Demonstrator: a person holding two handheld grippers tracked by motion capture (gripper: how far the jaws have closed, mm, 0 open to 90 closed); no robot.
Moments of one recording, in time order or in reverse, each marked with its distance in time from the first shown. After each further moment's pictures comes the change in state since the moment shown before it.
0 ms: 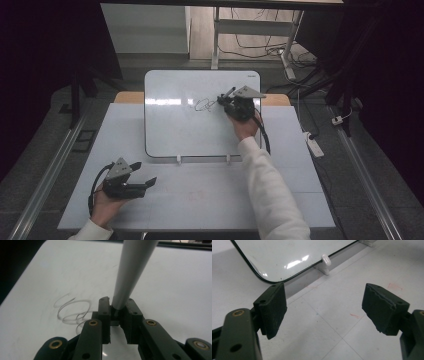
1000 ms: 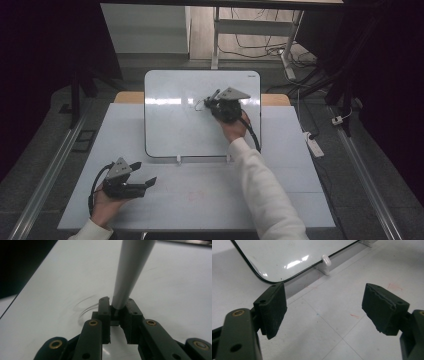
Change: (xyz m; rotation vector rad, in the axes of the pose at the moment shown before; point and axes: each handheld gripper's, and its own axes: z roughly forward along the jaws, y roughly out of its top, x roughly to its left) left arm 0.000 0.000 0.000 -0.001 -0.002 -0.002; right arm 0.031 0.004 0.021 0.030 0.061 -0.067
